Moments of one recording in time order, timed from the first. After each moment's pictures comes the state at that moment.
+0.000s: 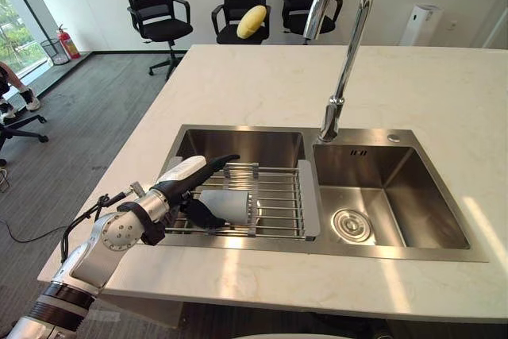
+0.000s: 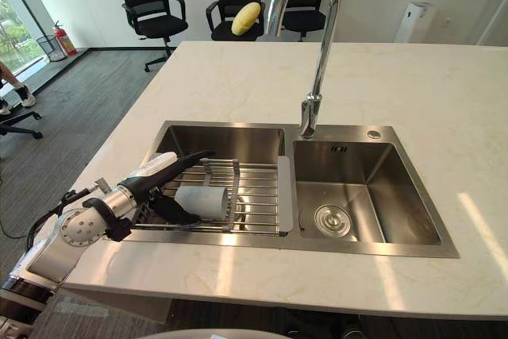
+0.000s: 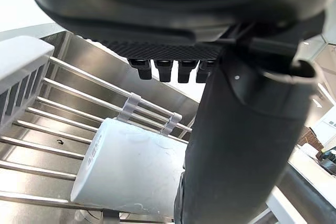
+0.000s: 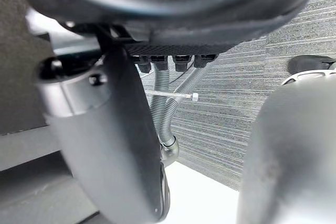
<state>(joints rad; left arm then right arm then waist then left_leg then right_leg) -0.08 0.77 -0.22 0.00 0.19 -0.22 -0.31 0.37 -0.20 -0.07 0.73 0.21 -0.27 0.34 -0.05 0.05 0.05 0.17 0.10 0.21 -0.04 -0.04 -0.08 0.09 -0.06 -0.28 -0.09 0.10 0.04</state>
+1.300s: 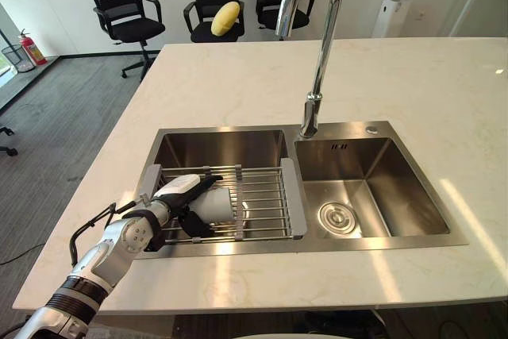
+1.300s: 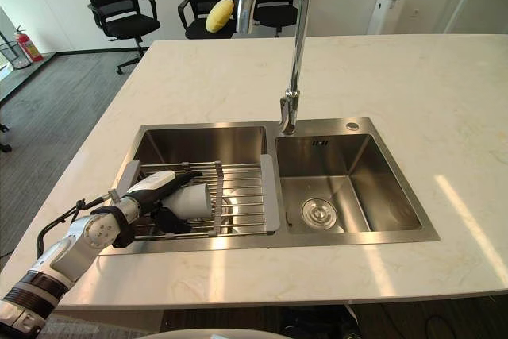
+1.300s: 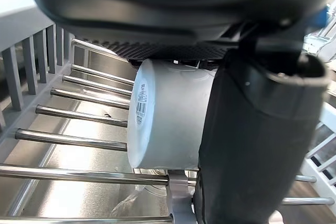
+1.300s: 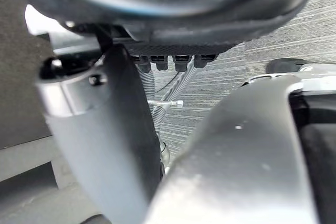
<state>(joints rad) -0.14 0.75 -0.31 0.17 0.39 -0.09 -0.27 0.40 -0.22 -0.03 0.70 0.21 -0.24 0.35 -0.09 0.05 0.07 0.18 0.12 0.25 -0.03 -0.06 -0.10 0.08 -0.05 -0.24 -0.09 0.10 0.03</state>
